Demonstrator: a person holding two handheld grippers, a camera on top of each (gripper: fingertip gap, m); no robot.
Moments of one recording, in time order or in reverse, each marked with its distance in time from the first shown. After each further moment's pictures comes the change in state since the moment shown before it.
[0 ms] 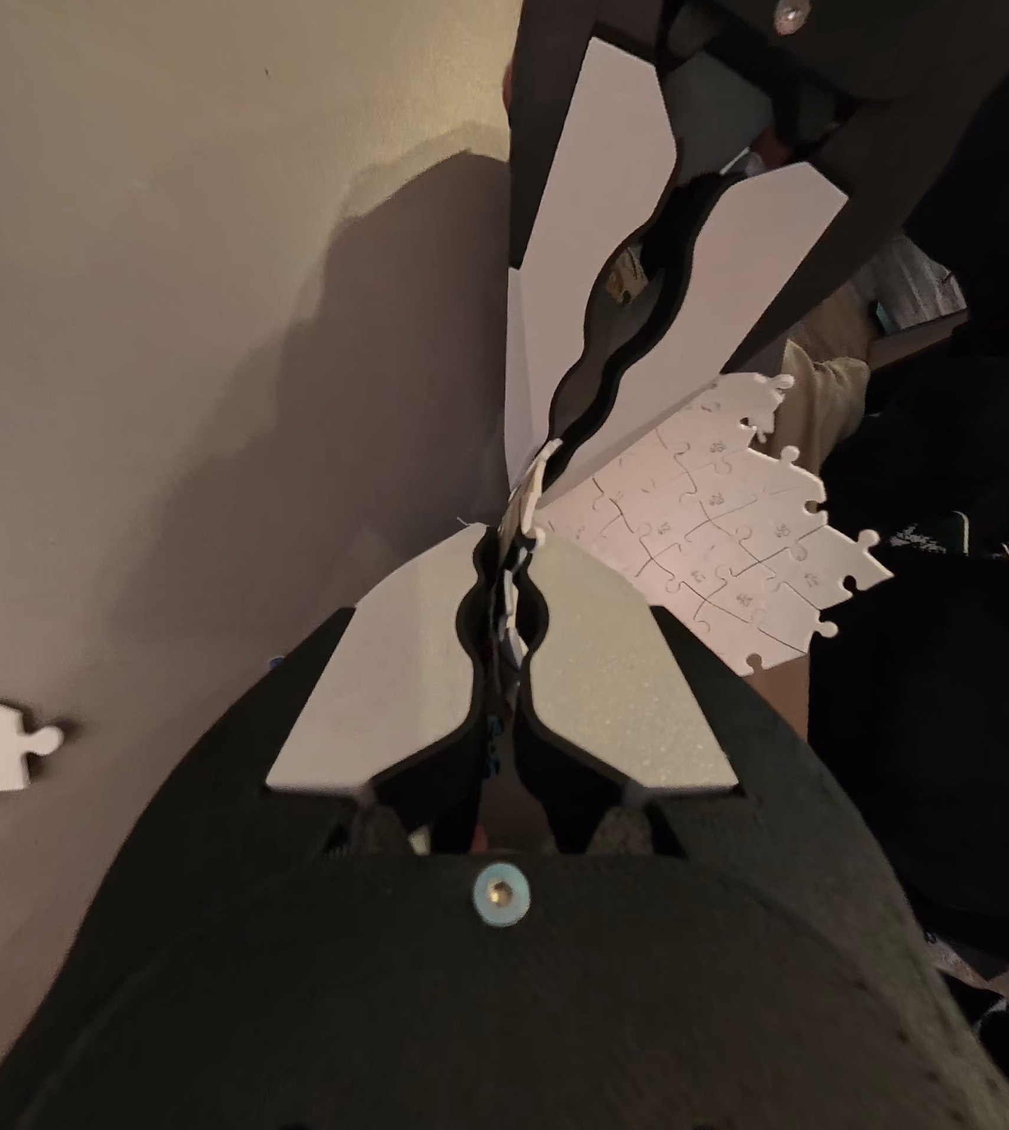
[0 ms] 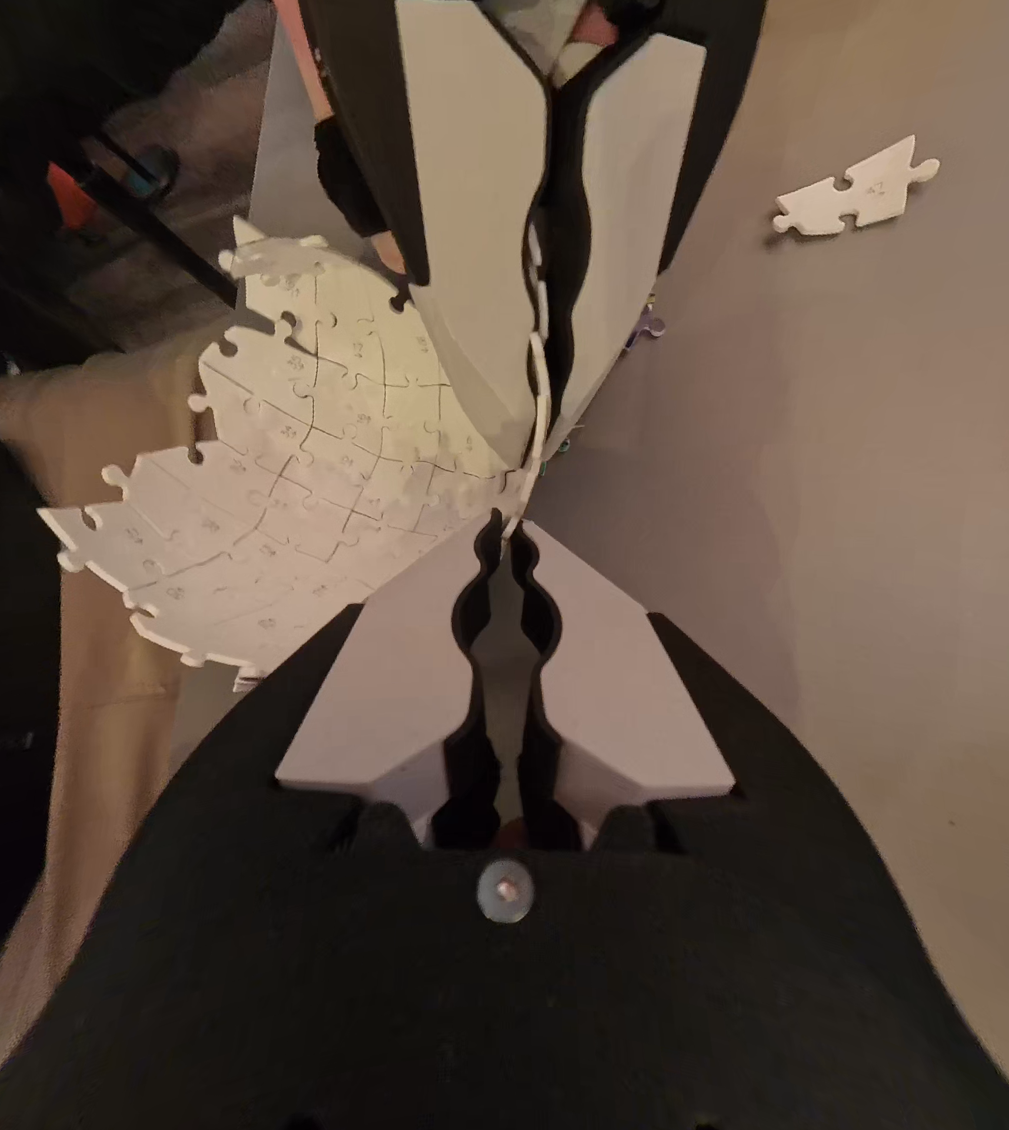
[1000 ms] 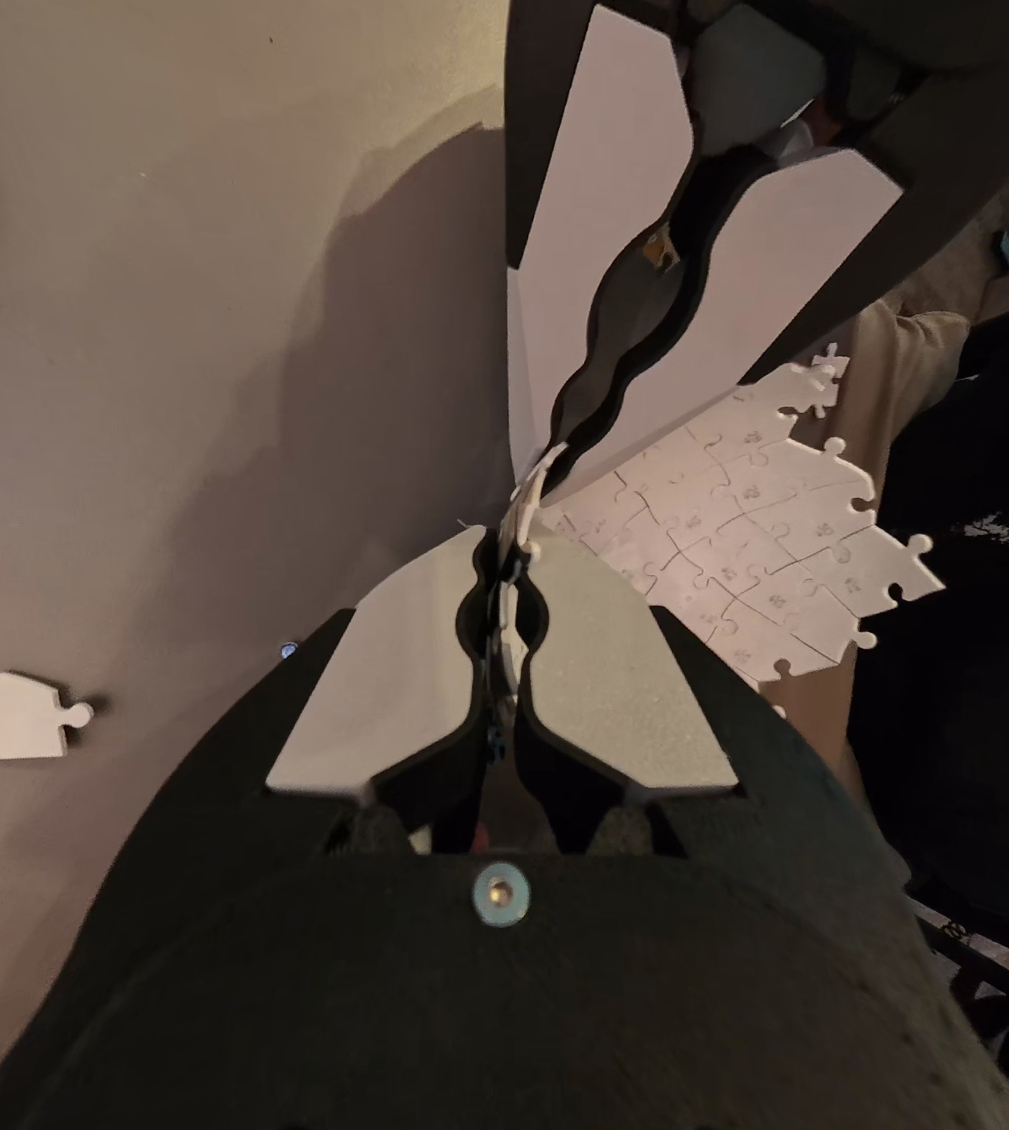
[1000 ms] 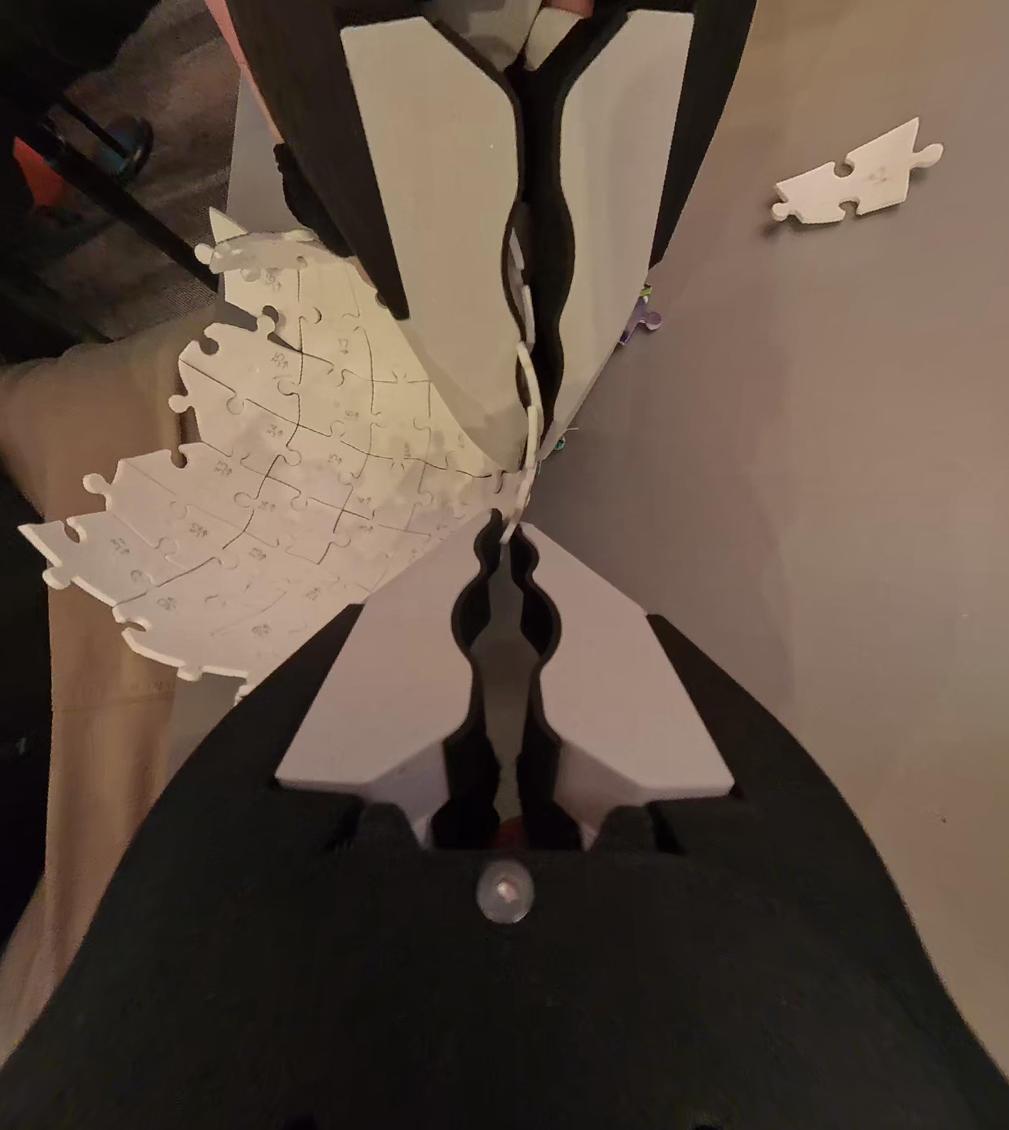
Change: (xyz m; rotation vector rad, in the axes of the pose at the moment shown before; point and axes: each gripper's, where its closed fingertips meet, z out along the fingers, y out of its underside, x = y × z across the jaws) left arm -0.002 0.003 0.001 -0.091 -0.110 0.032; right arm 0.001 0.001 0.003 -0.040 0.021 -0.001
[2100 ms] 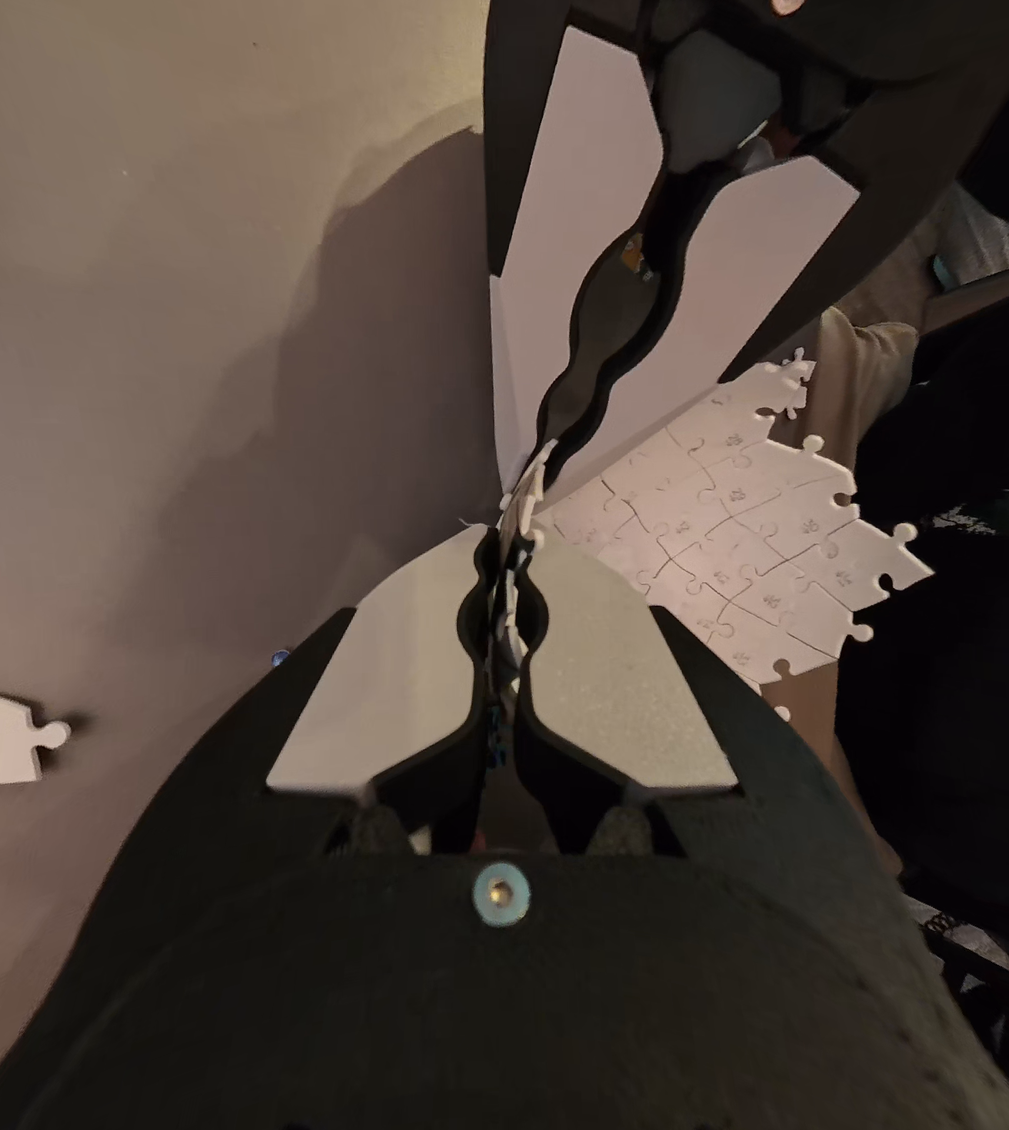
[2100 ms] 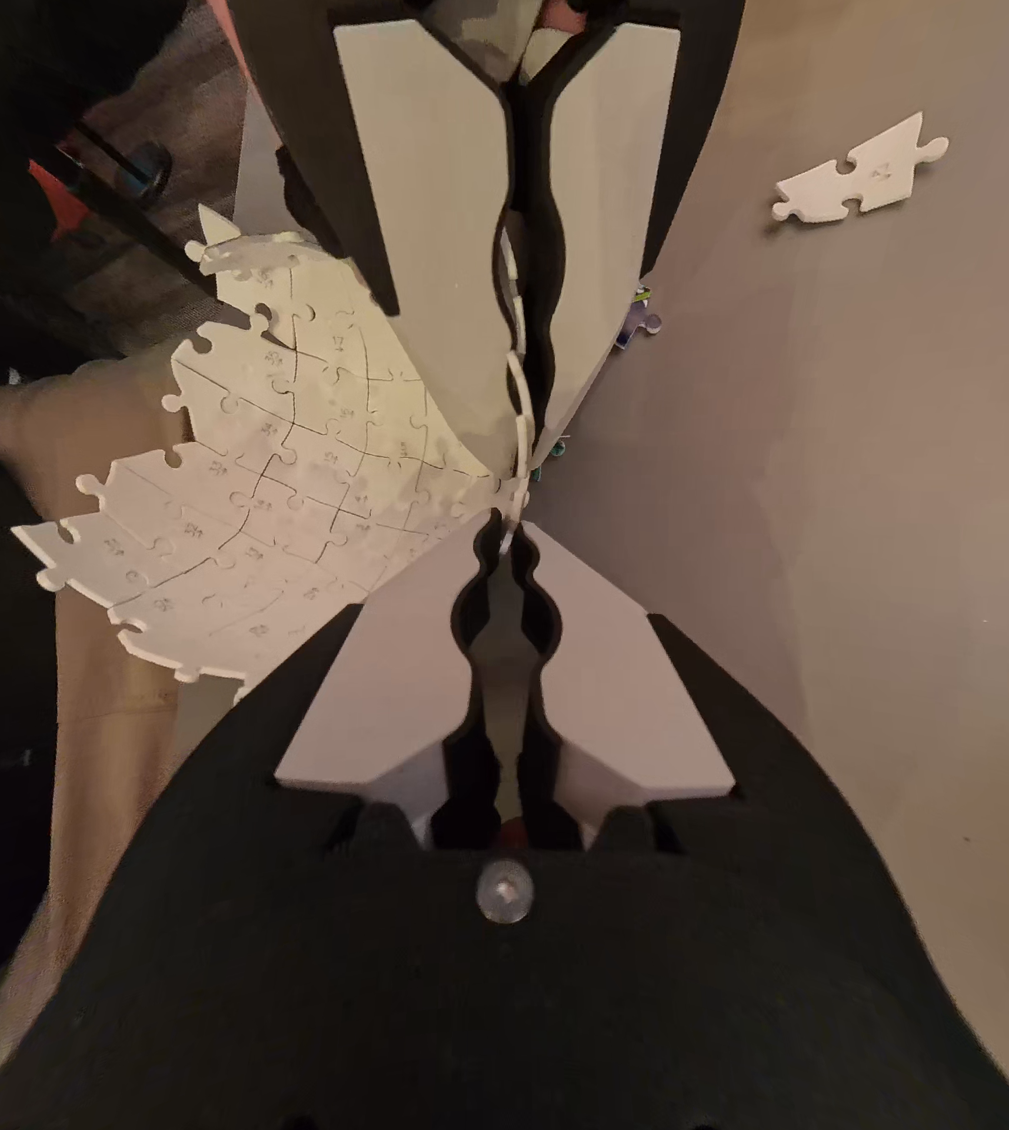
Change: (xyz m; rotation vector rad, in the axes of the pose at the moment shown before) left arm 0.001 0.001 0.001 0.040 0.064 0.001; right arm 0.001 -0.001 0.004 0.020 -0.015 0.020
